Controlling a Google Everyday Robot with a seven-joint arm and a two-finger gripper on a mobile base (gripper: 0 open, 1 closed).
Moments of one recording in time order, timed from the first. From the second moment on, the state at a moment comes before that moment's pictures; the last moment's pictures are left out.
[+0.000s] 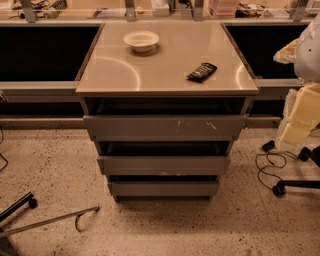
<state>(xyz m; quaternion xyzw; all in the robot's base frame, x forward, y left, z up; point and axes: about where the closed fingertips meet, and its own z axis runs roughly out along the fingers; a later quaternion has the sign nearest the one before) 0.438 -0.217 0.976 -0.60 0.78 -0.03 0.16</state>
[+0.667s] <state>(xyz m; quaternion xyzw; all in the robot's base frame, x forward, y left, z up) 0.446 -0.212 0.947 -0.59 0.78 -0.02 0.19</state>
